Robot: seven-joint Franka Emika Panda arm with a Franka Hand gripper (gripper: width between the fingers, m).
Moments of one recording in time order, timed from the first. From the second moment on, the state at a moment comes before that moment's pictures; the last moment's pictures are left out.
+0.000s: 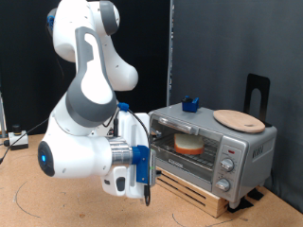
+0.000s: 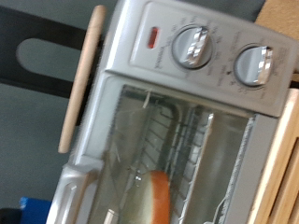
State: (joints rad) arm -0.65 0.62 0.33 -1.73 0.85 1.44 -0.33
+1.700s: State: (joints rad) arm -0.43 0.92 0.36 -1.55 0.82 1.52 -0.25
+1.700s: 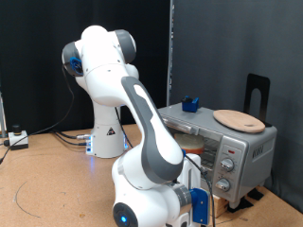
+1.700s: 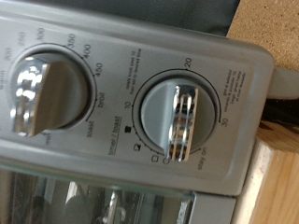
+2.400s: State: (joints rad) arm -0.39 0.92 0.40 -1.60 0.83 1.59 -0.26
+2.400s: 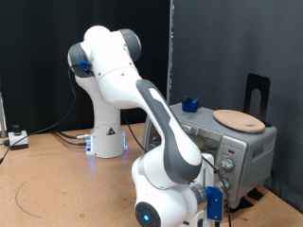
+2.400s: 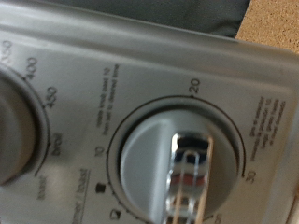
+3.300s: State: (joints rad) arm -0.39 0.92 0.42 -1.62 0.84 1.63 -0.26
